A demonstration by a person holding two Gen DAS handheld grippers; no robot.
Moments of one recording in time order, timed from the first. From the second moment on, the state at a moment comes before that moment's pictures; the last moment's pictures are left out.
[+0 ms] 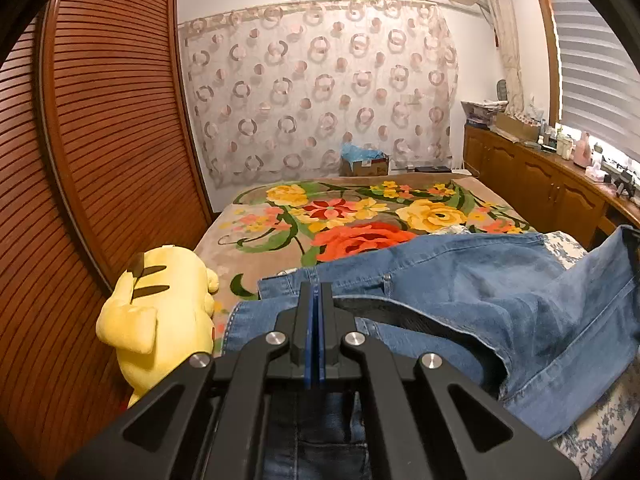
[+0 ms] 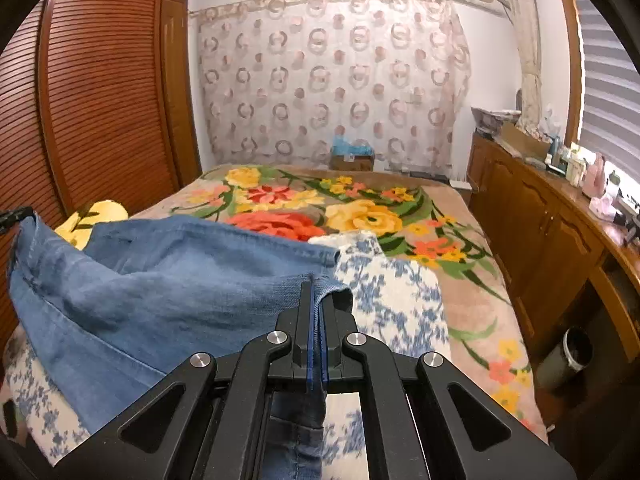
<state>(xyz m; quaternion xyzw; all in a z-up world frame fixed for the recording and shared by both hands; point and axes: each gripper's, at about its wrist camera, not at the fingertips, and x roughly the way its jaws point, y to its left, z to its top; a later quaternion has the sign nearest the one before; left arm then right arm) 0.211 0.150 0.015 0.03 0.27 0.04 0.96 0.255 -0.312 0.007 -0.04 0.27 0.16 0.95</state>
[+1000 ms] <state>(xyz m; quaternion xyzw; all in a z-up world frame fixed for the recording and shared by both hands) 0.334 0.173 0.009 0.05 0.29 0.06 0.95 0.358 -0.298 0.018 -0.05 0.25 0.16 0.95</state>
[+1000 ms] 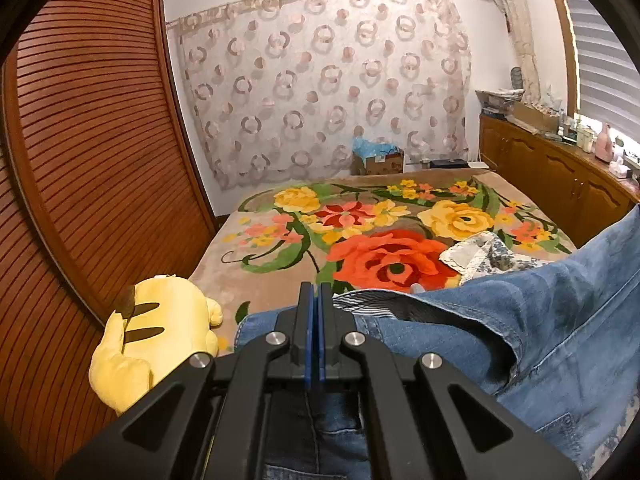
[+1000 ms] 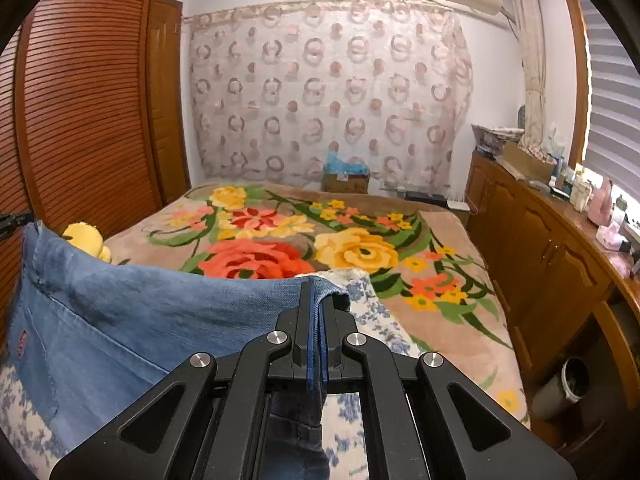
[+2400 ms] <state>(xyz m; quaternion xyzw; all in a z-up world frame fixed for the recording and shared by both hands) 0.300 0.082 -0.032 0.03 0.37 -0.08 0.93 0.346 -0.292 -0.038 -0.04 0.34 0.16 0.93</state>
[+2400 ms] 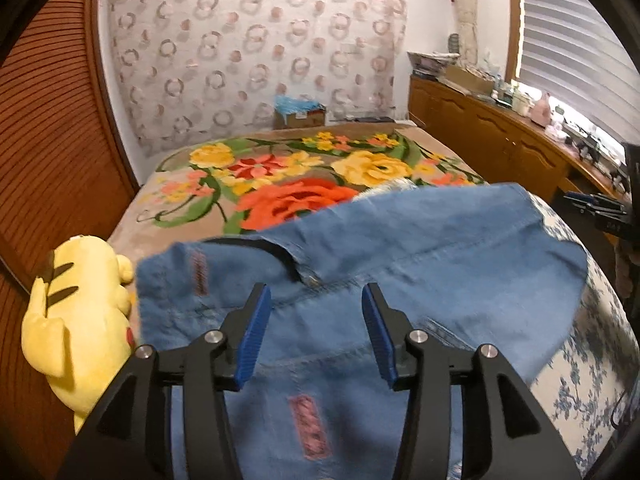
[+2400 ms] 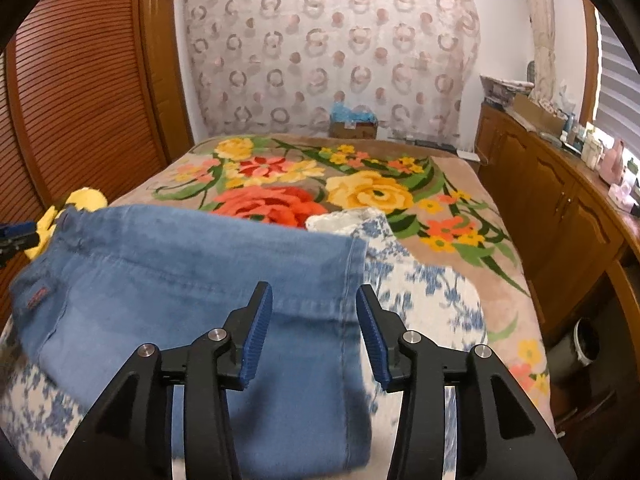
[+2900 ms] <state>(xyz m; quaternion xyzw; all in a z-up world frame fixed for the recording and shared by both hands) 0.265 0.056 -0.061 0.01 0.40 -0.10 0.91 0.294 -0.326 -0.077 -0.01 0.40 0.15 0.91</state>
